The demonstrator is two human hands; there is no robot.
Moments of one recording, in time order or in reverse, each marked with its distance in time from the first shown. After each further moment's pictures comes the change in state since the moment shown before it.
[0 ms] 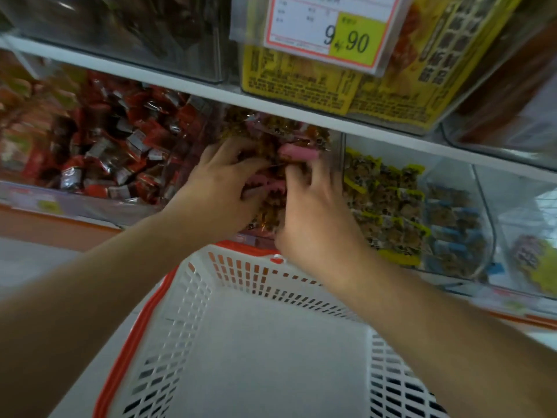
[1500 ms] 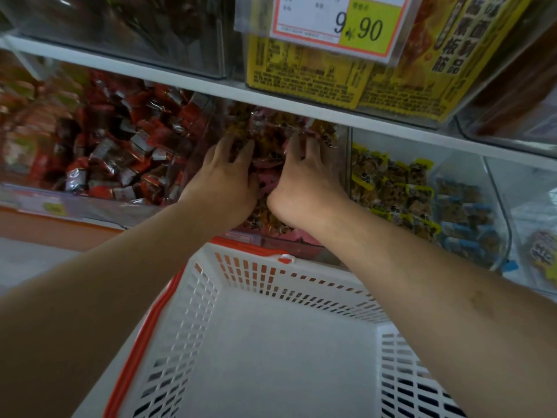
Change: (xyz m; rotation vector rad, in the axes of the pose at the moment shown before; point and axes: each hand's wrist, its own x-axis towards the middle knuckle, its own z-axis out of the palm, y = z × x) left_hand 0.019 -0.005 0.010 0.104 -0.149 -0.215; right_hand 0.058 -0.006 0.002 0.133 -0.118 0.141
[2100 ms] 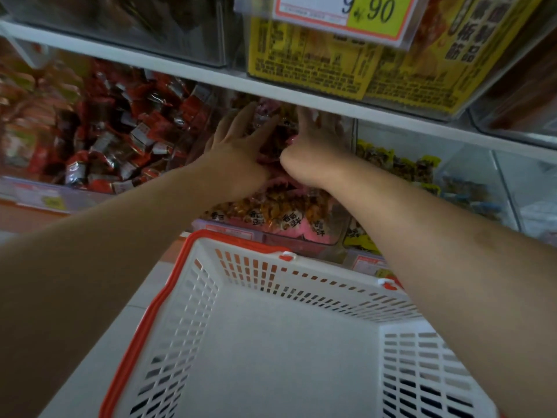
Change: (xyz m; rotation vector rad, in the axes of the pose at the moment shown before) left_hand 0.031 0.004 -0.011 -0.107 -0.053 0.028; right_hand 0.036 0.004 -0.028 0.104 -0.056 0.066
